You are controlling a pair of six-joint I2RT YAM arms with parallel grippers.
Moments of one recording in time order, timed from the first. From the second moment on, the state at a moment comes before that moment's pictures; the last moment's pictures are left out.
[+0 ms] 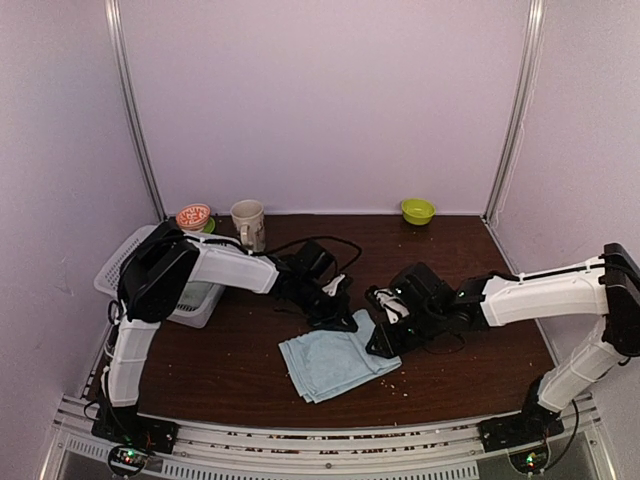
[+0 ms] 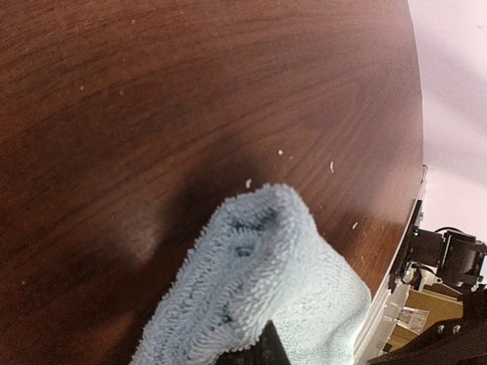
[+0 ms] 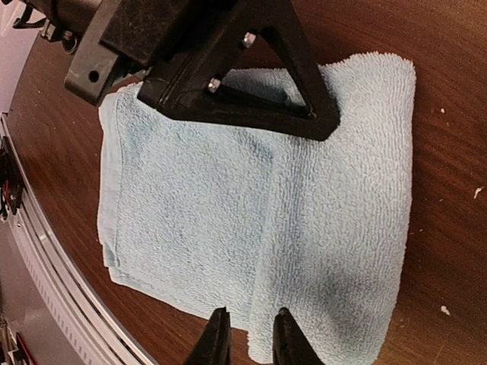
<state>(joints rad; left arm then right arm) -0.86 2.25 1.52 -0.21 0.58 -0.70 0.92 1.49 0.82 -0.28 -0.18 0.52</state>
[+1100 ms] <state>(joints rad) -0.86 2.22 1.47 -0.18 0.56 -0.62 0.64 1.49 0.66 -0.05 -0.39 0.63</state>
